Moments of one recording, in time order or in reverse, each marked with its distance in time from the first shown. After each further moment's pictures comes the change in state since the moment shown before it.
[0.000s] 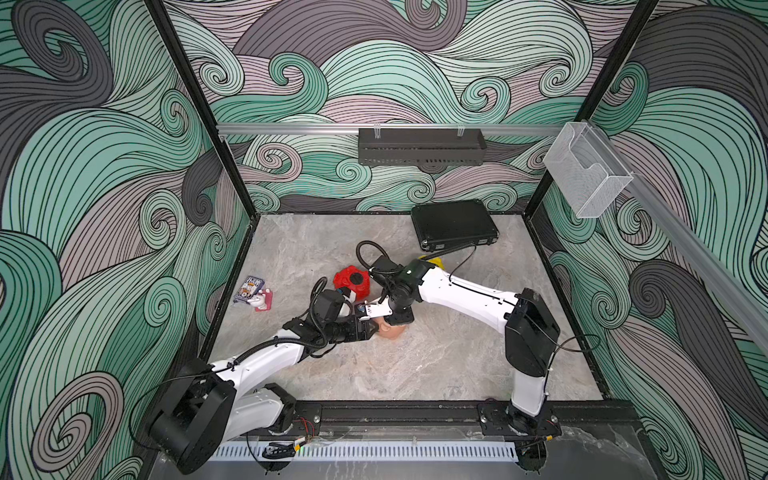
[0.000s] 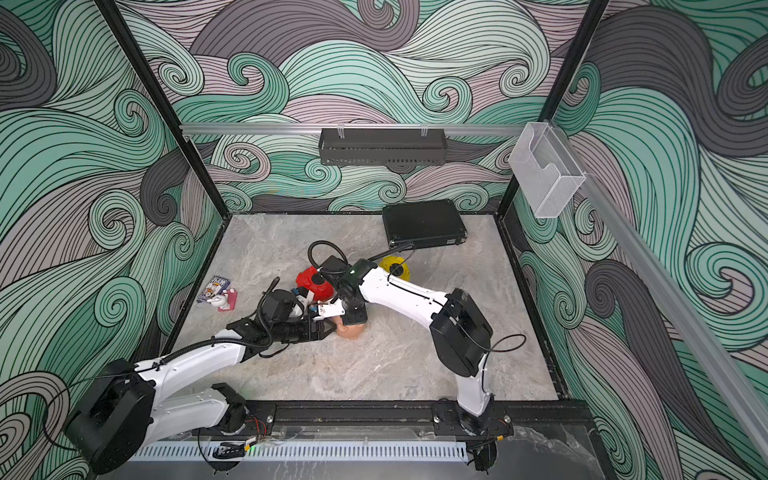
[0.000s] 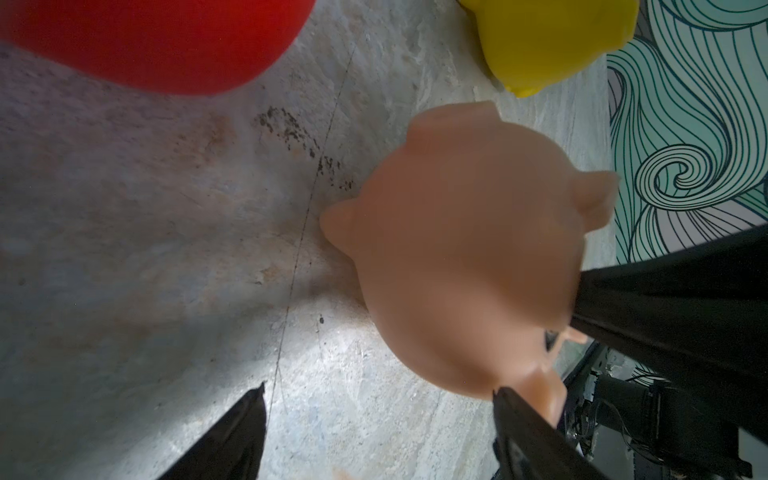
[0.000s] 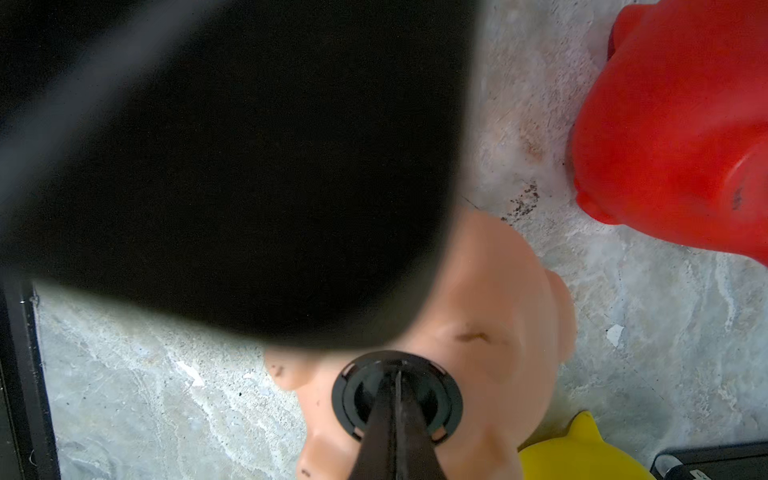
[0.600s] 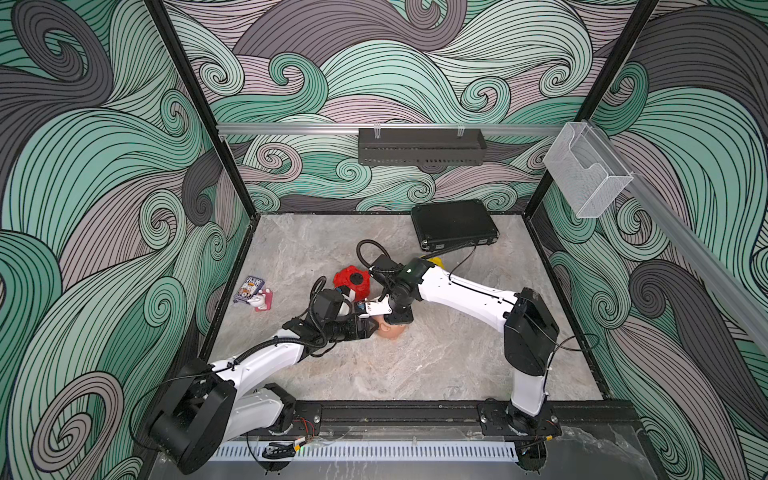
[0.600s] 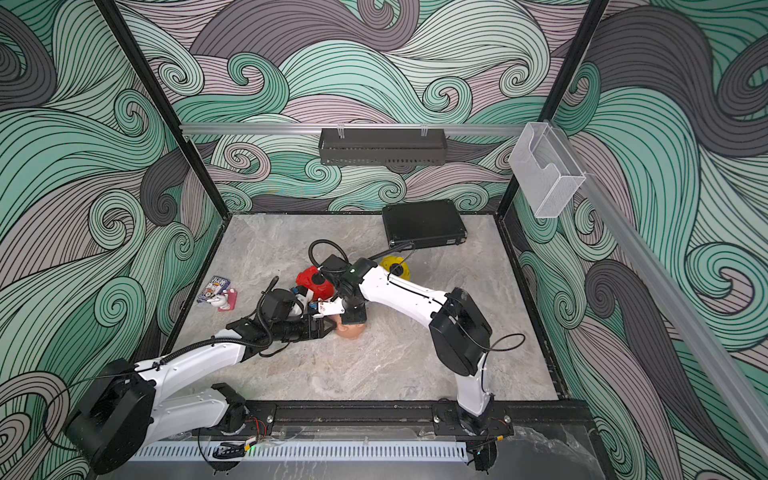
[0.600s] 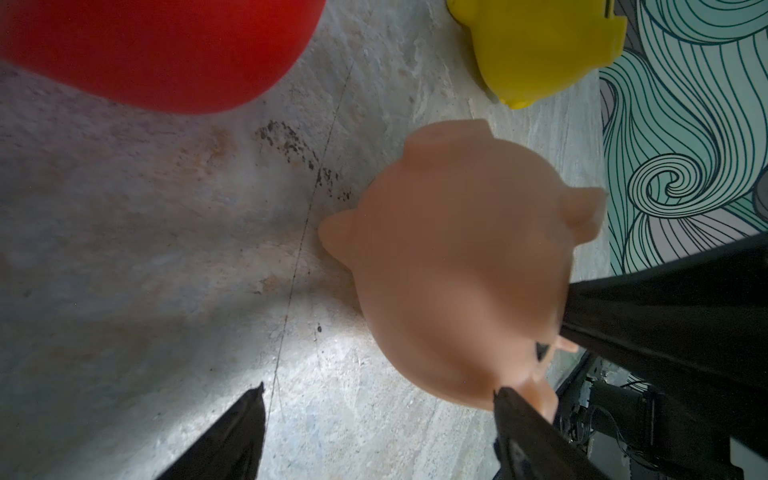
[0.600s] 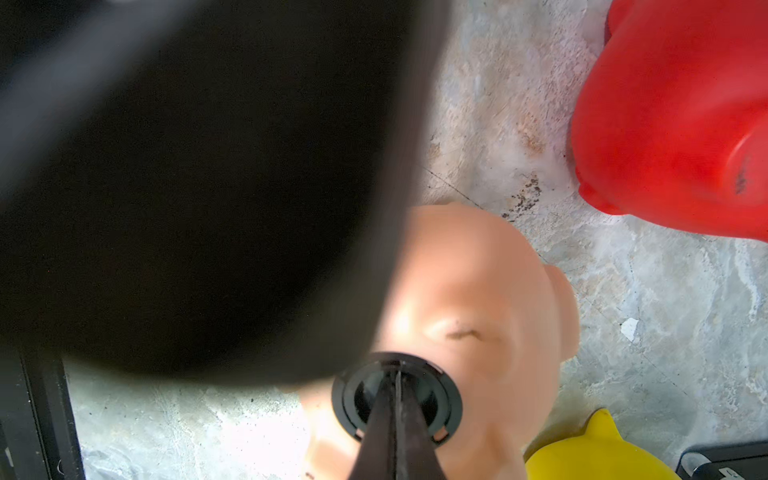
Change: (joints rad) left arm 0.002 0.001 0.000 0.019 0.000 -0.010; right arm -0.007 0.004 0.005 -0.003 -0.022 0.060
